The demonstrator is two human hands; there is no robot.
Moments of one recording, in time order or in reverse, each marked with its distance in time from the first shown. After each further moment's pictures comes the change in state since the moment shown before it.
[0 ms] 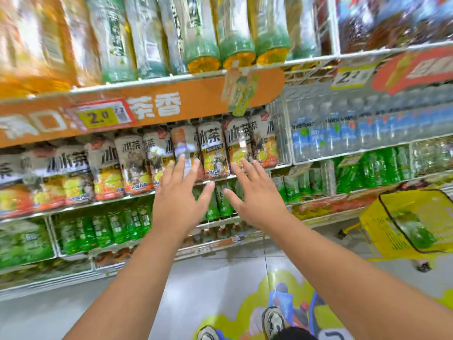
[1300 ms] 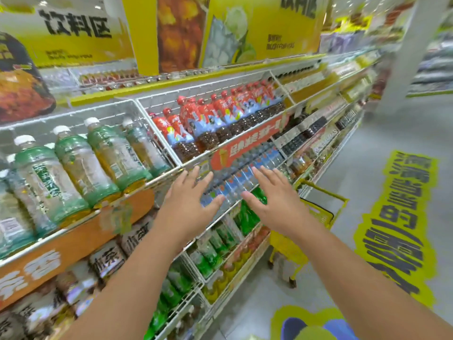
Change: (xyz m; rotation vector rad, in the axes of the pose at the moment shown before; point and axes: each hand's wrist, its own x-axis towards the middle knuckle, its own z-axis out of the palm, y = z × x) left_hand 0.063 0.250 -0.128 -0.126 -0.153 0.773; right_hand -0.147 0.094 -0.241 0.067 0.457 0.566
